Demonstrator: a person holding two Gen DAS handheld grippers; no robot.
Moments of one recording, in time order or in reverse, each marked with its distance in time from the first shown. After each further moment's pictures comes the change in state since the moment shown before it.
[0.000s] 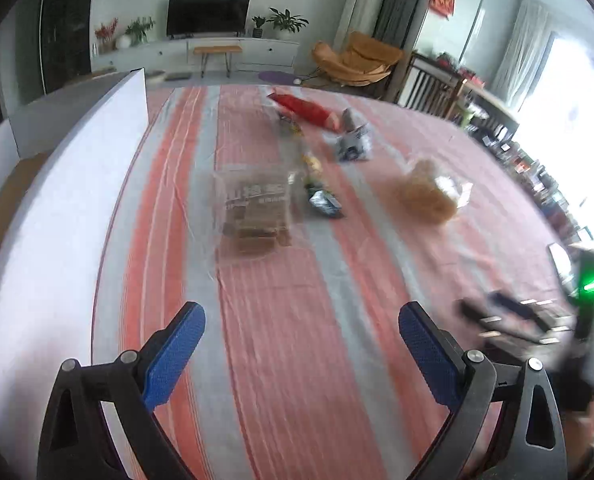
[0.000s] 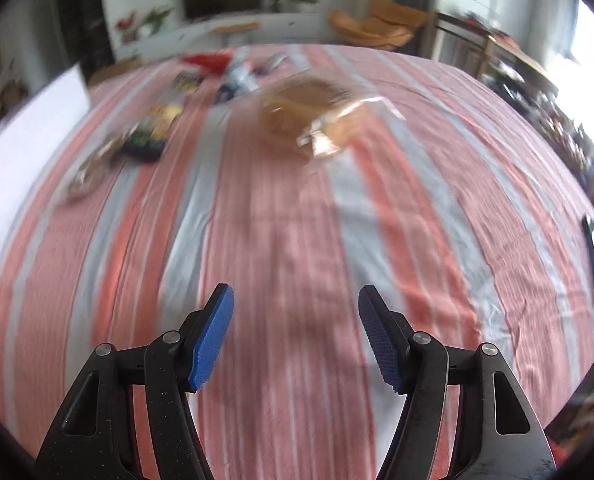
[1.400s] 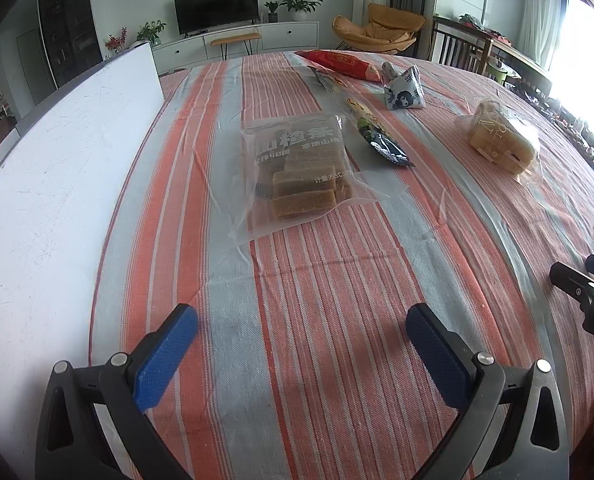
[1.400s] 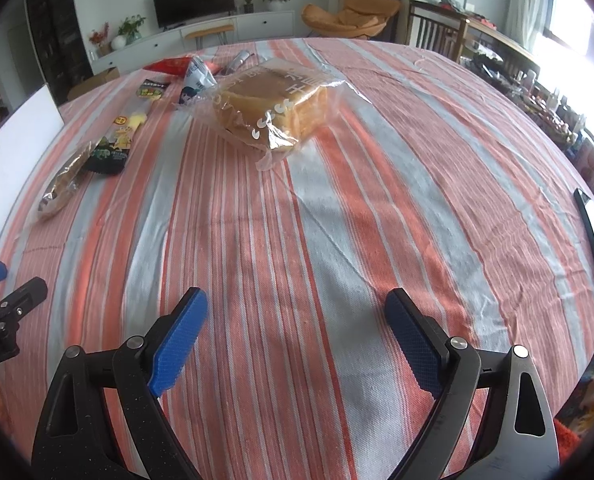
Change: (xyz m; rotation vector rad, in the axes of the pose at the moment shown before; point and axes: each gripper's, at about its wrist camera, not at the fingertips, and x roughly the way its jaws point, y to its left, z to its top) left arm 0.048 0.018 -0.034 0.076 0.067 0.154; right arm 0.003 -0.011 -0.015 0.052 0.041 -0.026
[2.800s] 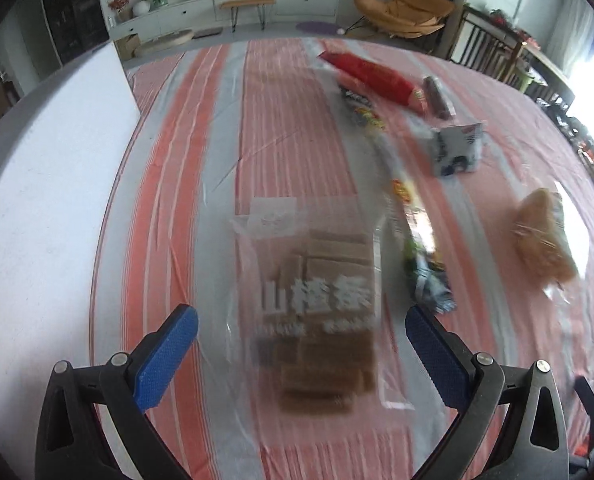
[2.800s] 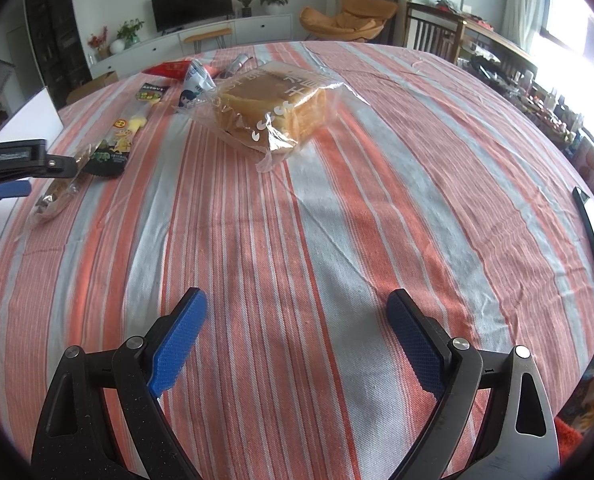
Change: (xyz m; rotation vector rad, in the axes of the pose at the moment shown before) left arm 0.060 0.016 0.112 -0.094 0.159 -0.005; right arm -0.002 0.000 -0.002 0.007 -0.014 -0.004
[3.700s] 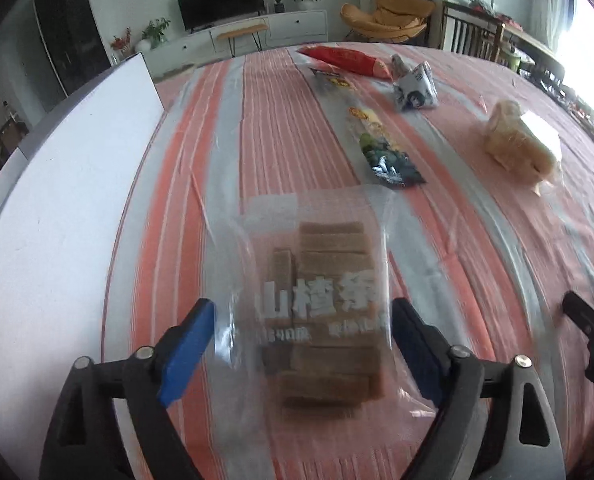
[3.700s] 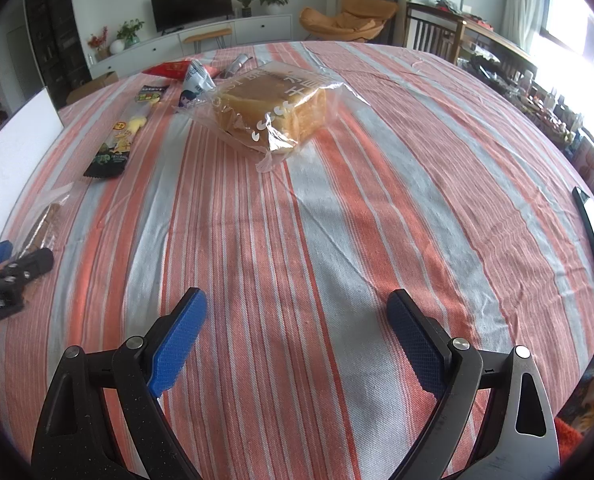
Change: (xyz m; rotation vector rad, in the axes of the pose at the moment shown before) left arm -0.040 -0.018 -0.094 0.094 -0.127 0.088; right arm 0.000 0.000 0.000 0.000 -0.001 0.000
